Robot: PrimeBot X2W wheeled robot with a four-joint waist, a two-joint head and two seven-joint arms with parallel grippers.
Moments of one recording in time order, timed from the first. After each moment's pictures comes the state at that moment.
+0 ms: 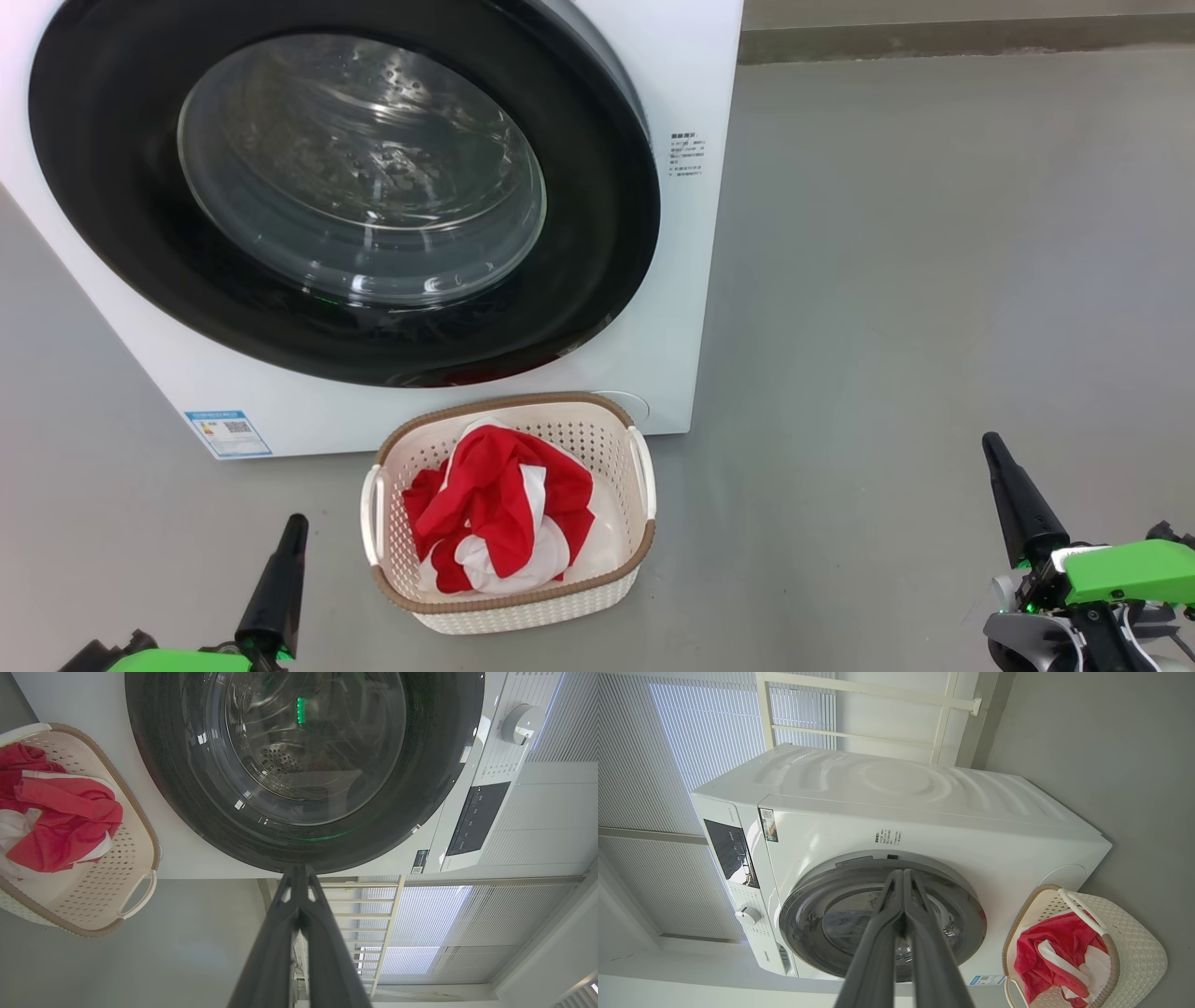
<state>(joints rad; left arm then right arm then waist) -0.07 0.05 0.07 0.27 -1.63 -0.12 0.10 -0.07 -0.05 -0.12 0.27 1.62 0.13 0.11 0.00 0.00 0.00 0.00</state>
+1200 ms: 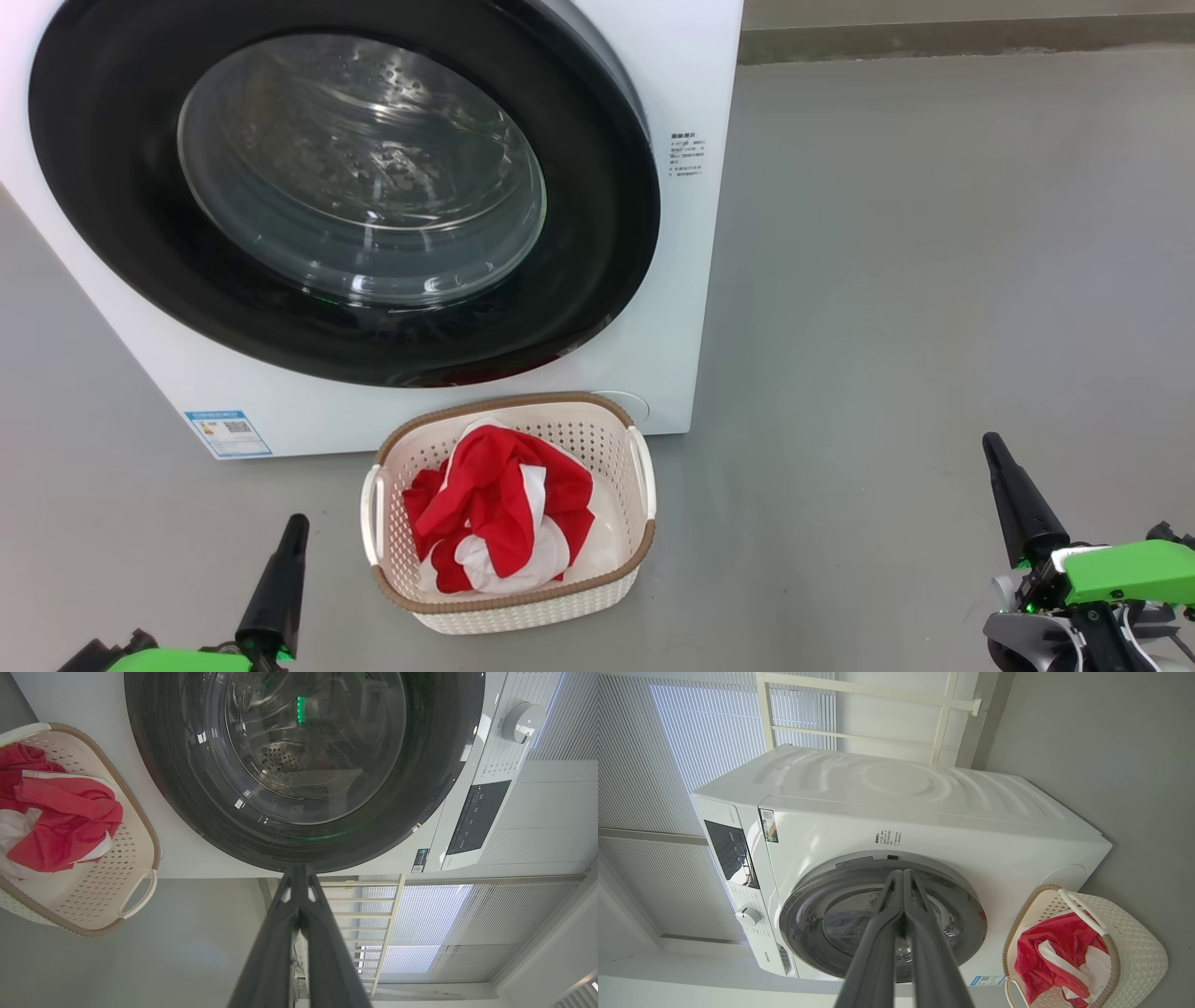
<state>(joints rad) -0.07 0.05 0.07 0.27 -1.62 -0.12 0.10 -0.07 -0.05 -0.12 0.27 1.62 0.13 0.11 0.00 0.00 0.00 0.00</state>
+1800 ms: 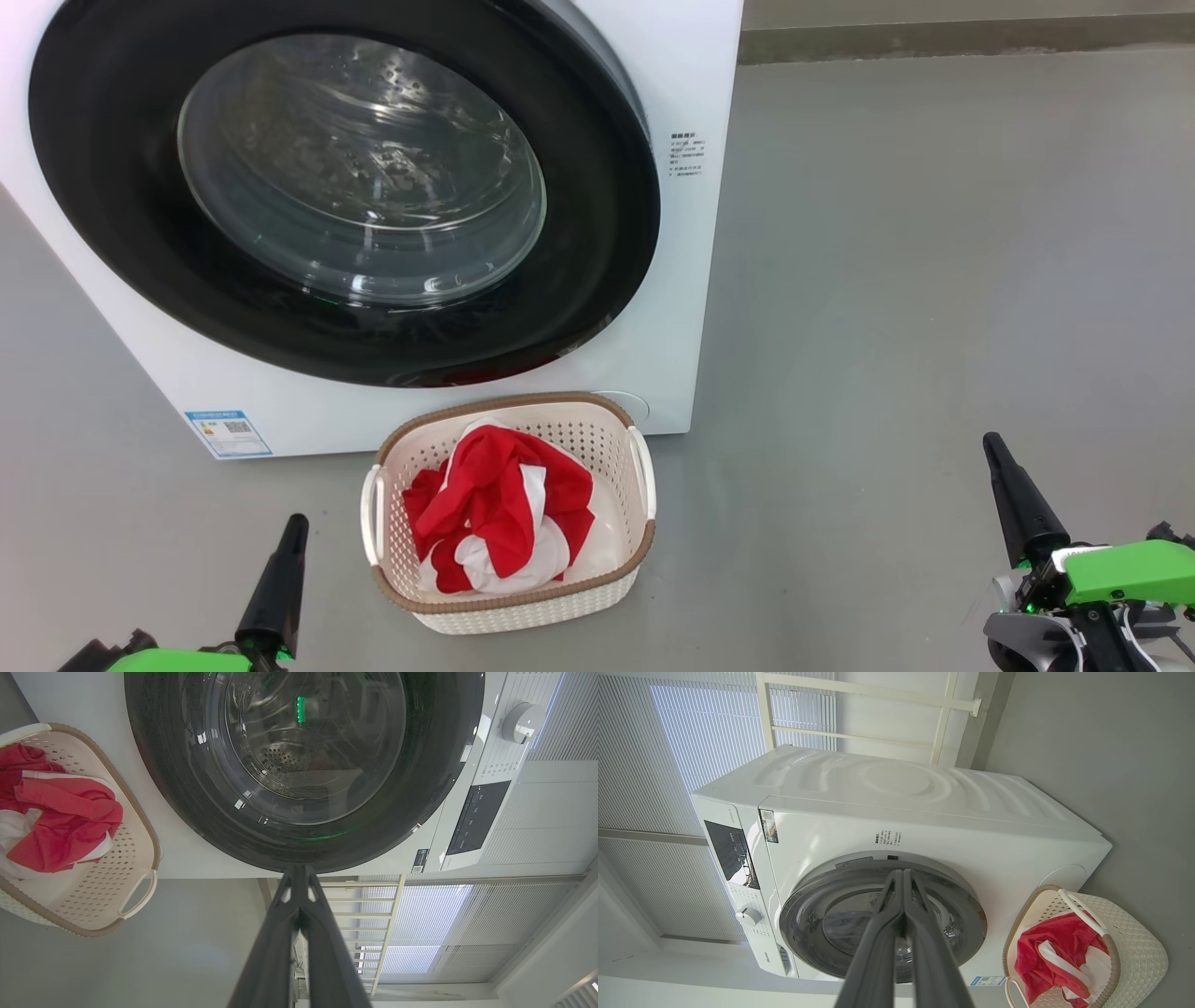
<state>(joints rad) -0.07 0.04 0.07 0.27 -1.62 -0.12 0.10 -0.07 -0.05 -0.13 0.27 1.62 0.13 0.11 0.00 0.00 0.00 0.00</state>
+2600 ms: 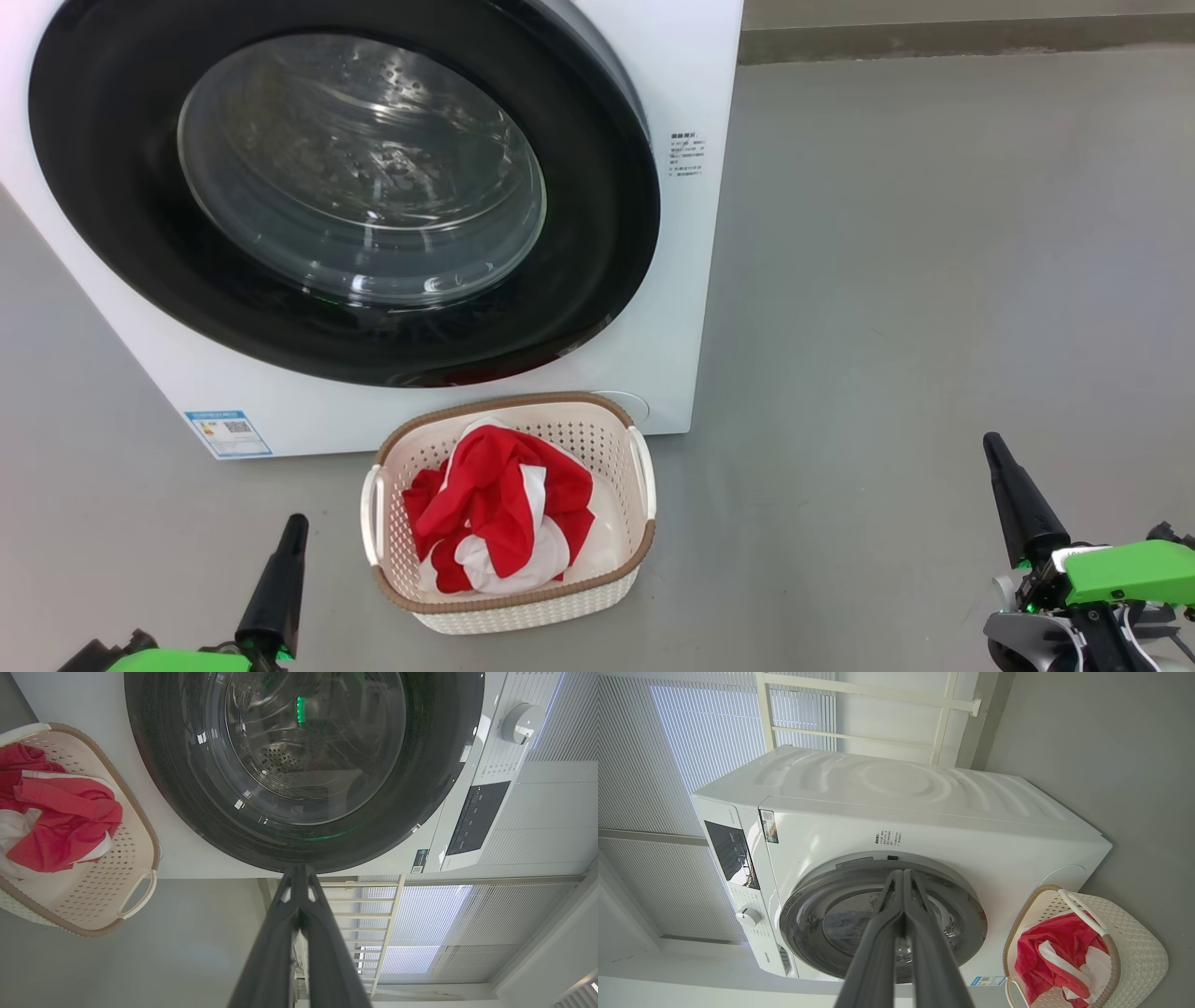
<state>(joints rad) -0.07 0.04 0.07 0.27 -1.62 -0.12 0.11 -0.07 -0.05 -0.13 0.27 1.62 0.13 0.11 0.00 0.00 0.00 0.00</state>
